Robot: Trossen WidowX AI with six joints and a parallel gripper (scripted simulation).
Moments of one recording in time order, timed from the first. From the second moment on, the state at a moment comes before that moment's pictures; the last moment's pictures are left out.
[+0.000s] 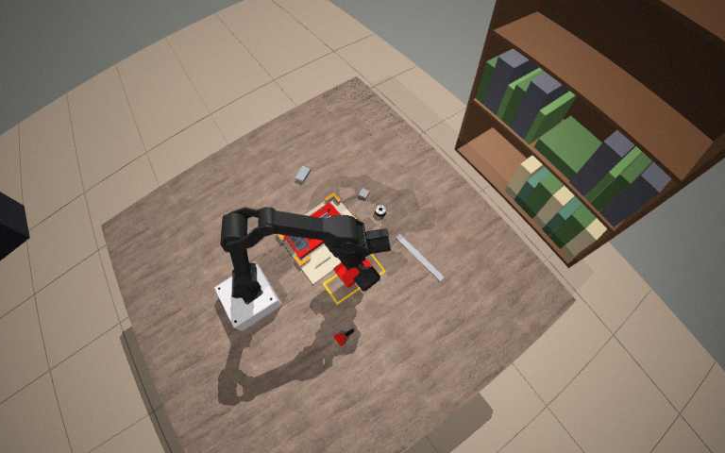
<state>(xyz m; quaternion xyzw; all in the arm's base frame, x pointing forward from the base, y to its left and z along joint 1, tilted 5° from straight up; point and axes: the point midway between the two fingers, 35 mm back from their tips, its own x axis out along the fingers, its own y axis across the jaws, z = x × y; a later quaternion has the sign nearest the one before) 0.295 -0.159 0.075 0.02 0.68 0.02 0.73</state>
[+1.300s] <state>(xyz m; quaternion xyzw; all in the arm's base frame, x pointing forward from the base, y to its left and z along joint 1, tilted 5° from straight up) 0.297 -0.158 0.052 0.02 0.68 0.02 0.73</state>
